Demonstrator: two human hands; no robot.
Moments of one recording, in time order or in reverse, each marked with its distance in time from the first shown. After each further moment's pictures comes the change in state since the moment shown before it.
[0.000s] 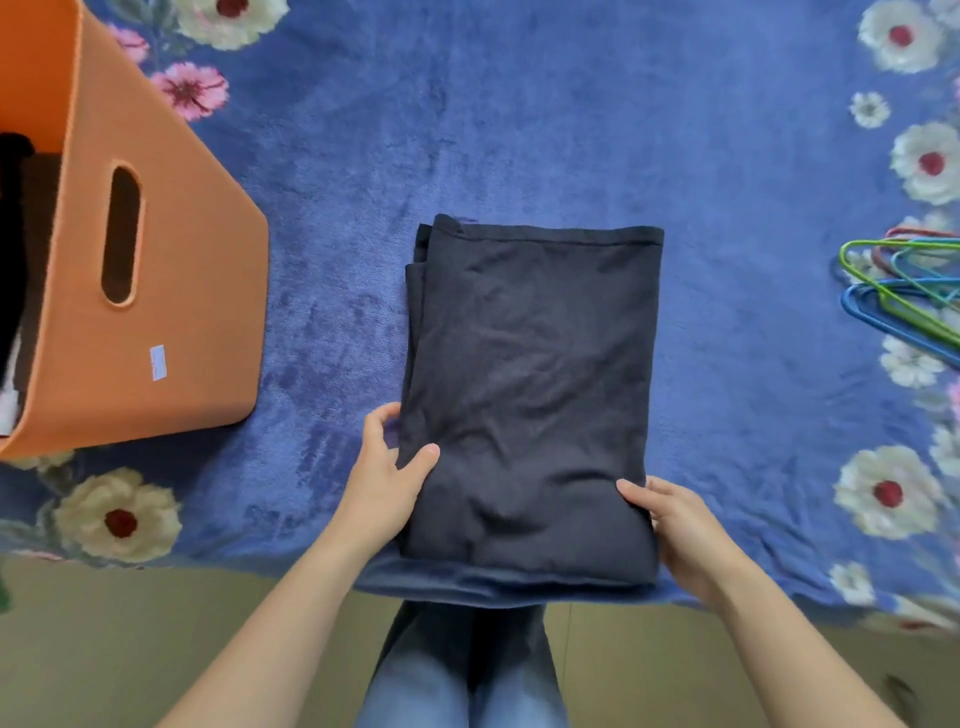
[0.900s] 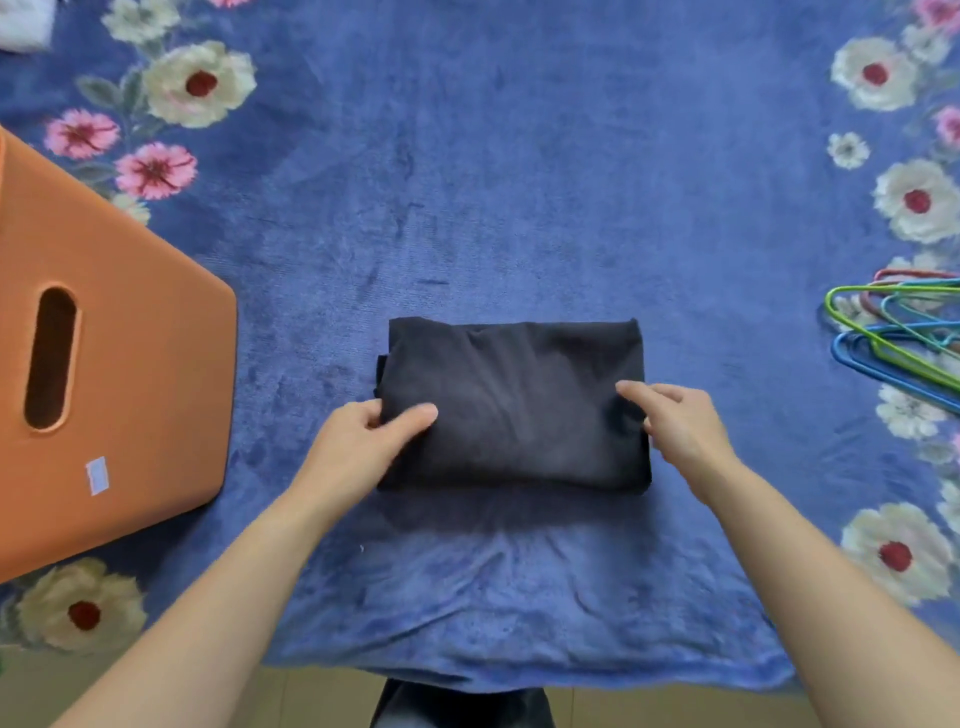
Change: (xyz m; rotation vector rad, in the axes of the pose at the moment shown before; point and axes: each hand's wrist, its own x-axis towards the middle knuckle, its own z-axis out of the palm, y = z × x) left_hand 0.051 0.098 -0.008 0.132 0.028 -0.005; right_hand 0.046 -0.145 -0.009 -0.285 0.335 -0.303
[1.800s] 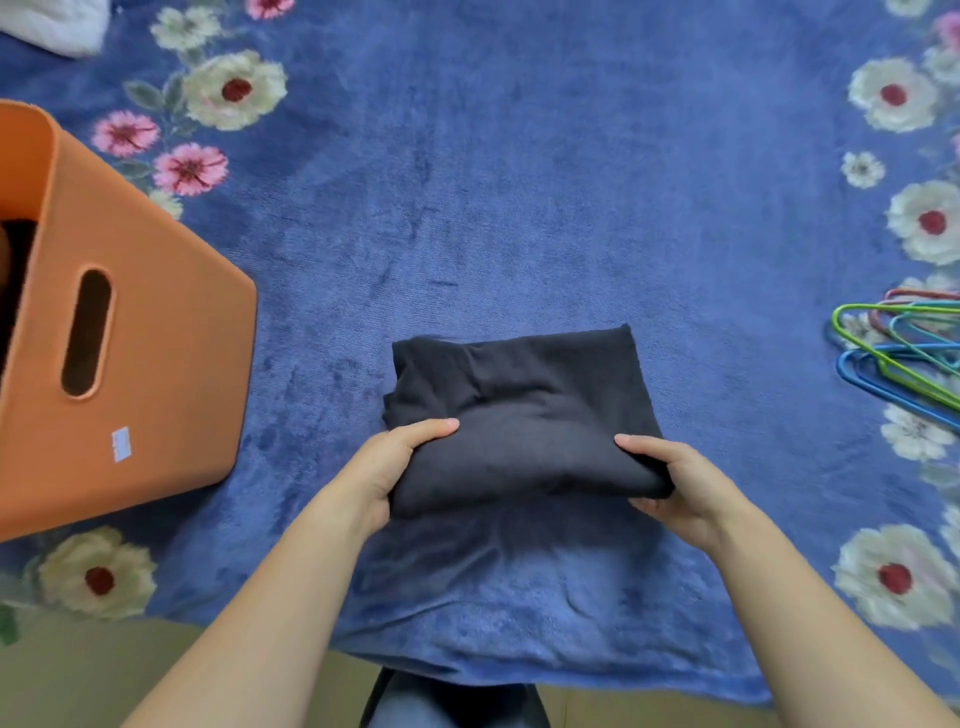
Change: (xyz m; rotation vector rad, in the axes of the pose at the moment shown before) left_hand -0.005 -0.005 0.035 -0.513 -0.143 -0.413; right_hand -0.011 0.033 -0.008 0.549 -0.348 0.333
